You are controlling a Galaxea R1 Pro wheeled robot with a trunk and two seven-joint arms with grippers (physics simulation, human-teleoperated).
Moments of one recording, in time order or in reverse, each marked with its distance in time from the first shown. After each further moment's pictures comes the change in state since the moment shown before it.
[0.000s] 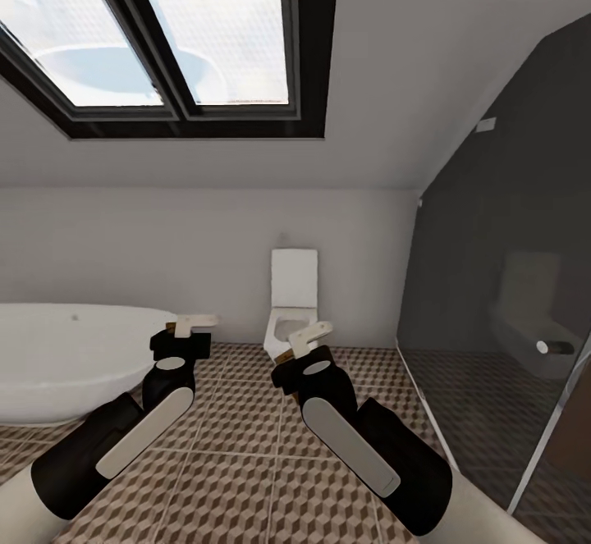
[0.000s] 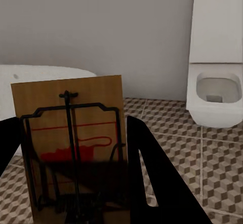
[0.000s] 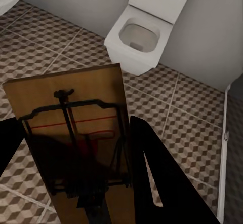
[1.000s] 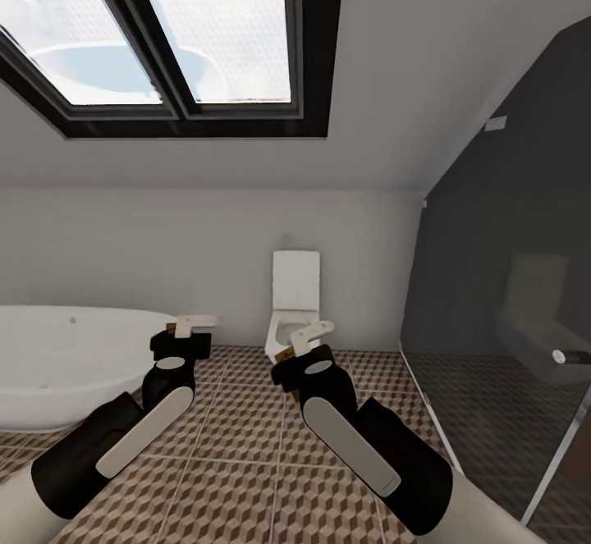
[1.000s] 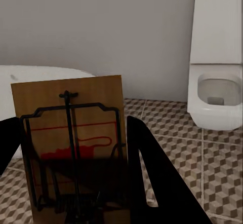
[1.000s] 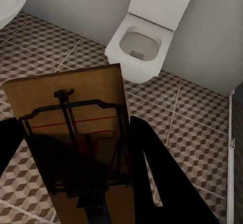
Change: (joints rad) left arm -0.001 0.000 0.002 0.002 0.008 0.005 -0.004; right arm 0.000 -0.001 -0.001 0.000 0.000 -0.038 0.000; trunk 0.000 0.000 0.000
